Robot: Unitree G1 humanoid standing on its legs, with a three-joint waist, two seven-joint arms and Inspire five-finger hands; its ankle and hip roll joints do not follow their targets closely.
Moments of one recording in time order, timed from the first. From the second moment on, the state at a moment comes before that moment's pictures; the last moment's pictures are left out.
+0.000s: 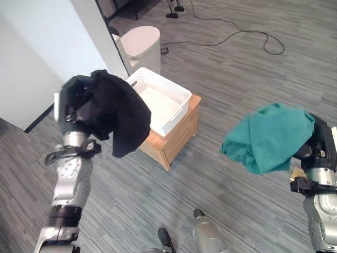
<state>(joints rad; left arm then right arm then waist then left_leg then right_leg) -0.41 0.51 -0.04 0.20 -0.63 -0.26 0.13 0.12 -0.58 -0.32 -0.05 0.42 -0.15 -0.08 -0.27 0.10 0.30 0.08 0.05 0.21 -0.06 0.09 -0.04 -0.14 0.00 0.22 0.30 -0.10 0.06</state>
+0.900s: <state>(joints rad) -0.21 0.49 -0.03 0.15 -0.66 -0.23 0.07 0.04 -0.60 -0.34 -0.01 0.52 -0.16 -0.05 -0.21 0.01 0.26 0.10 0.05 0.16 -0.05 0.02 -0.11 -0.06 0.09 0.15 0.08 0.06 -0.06</state>
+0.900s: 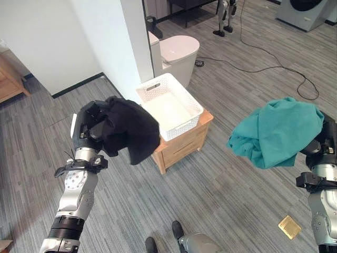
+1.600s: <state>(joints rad) -0.10 0.53 0.11 0.22 -0.67 -0.16 0.13 -0.20 -0.73 -0.08 -0.11 0.59 -0.16 0.04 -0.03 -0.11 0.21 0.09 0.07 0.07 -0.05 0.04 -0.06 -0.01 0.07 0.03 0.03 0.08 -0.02</state>
